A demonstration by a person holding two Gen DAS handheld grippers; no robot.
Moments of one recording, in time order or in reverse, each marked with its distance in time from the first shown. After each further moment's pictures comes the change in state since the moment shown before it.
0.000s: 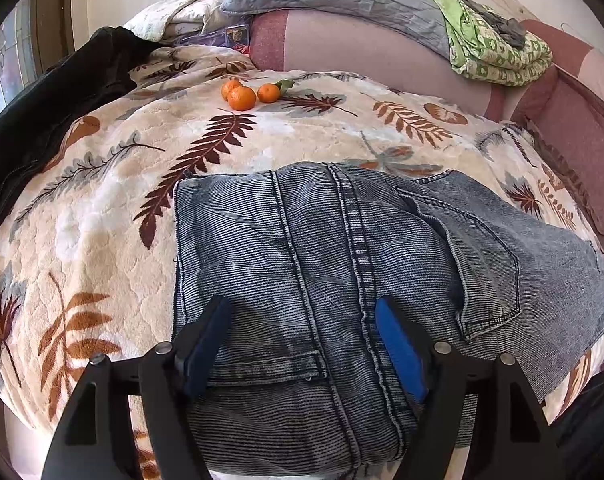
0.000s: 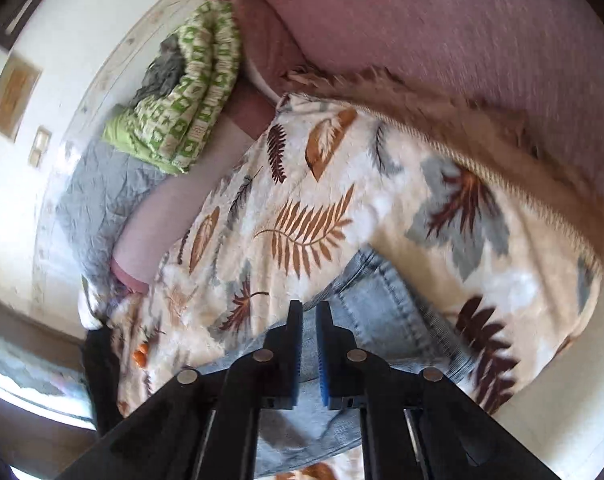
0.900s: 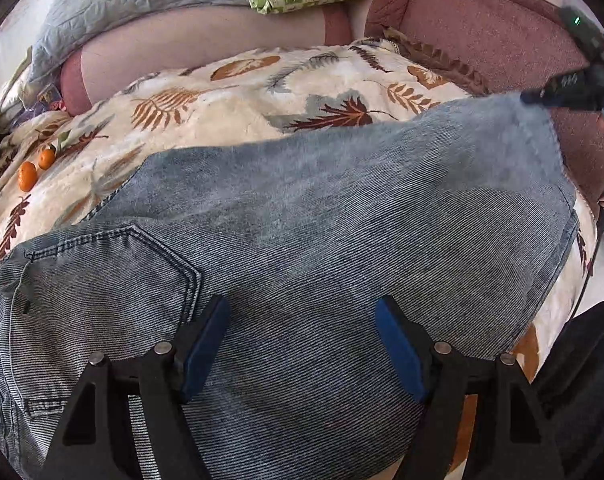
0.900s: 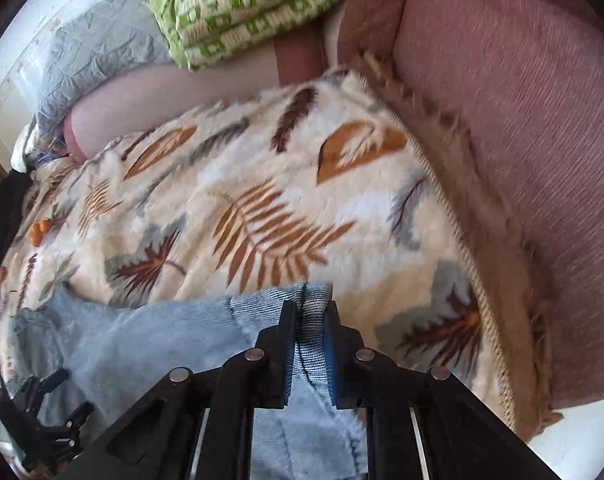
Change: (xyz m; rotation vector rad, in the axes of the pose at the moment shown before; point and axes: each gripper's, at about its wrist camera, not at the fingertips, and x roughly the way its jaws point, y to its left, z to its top) left arm 0.035 -0.231 -0.017 0.390 0.081 -0.193; right arm 0.080 0.024 0.028 -0.557 0.054 -0.282
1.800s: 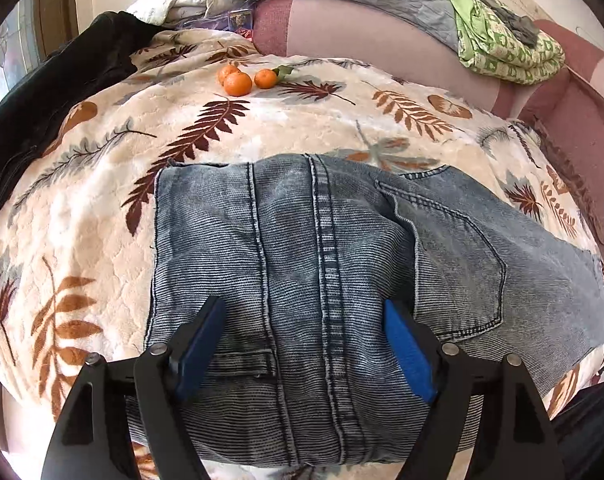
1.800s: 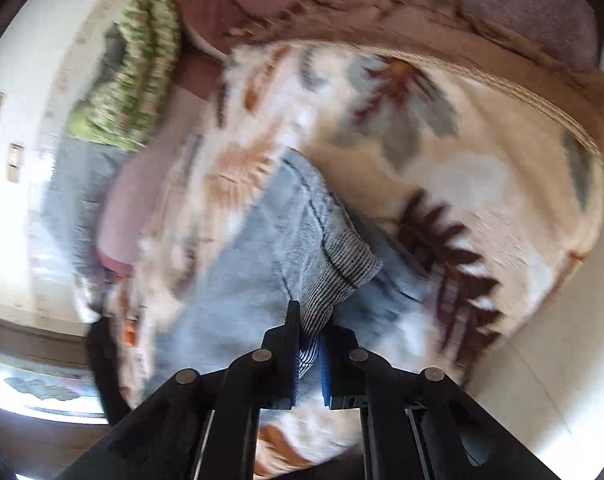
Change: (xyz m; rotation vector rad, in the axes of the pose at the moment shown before) left arm -0.078 0.198 -0.060 -0.440 -0.015 0.193; right arm 0.009 -0.048 -0.156 0.698 0.175 0.265
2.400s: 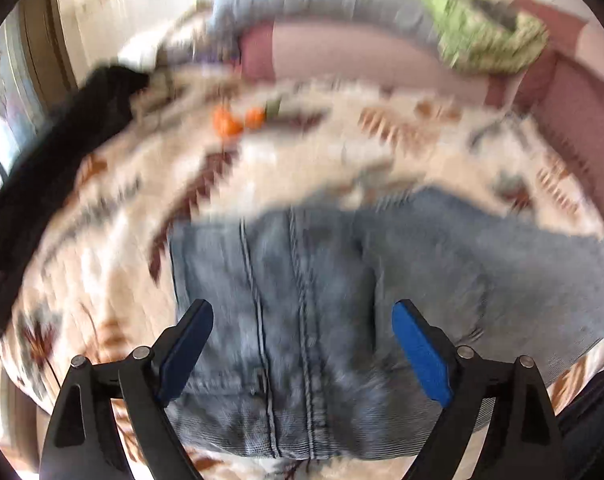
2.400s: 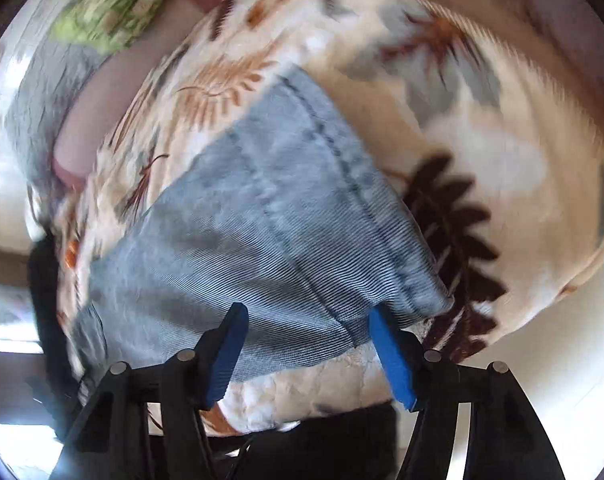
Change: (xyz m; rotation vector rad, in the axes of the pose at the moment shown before) left arm -0.045 -0.036 0.019 0.128 -0.110 0.070; right arm -0.010 0.081 0.006 -0.355 0.019 -0.121
